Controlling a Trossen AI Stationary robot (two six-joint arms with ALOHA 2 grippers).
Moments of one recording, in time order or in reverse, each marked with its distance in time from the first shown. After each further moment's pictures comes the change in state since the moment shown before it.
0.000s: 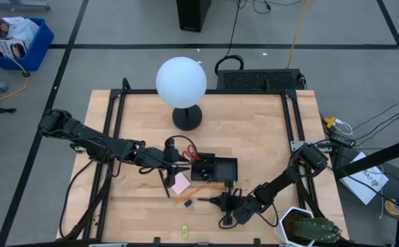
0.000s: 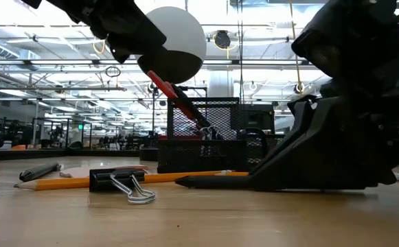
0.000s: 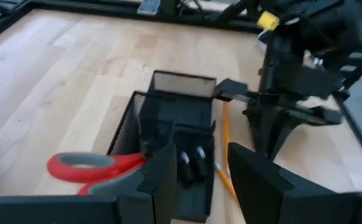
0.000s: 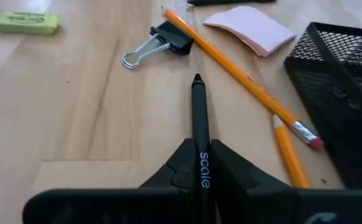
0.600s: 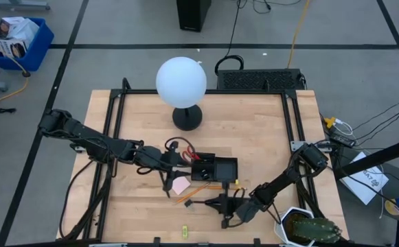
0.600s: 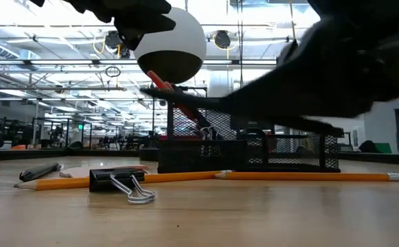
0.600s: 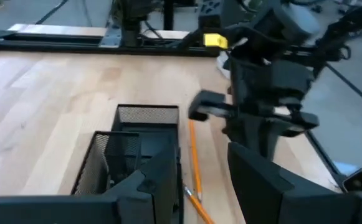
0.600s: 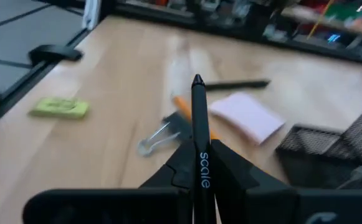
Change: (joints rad) left arm -0.007 0.000 0.001 0.121 0.114 0.100; right arm 0.003 -0.003 0.002 0.310 0.057 -0.265
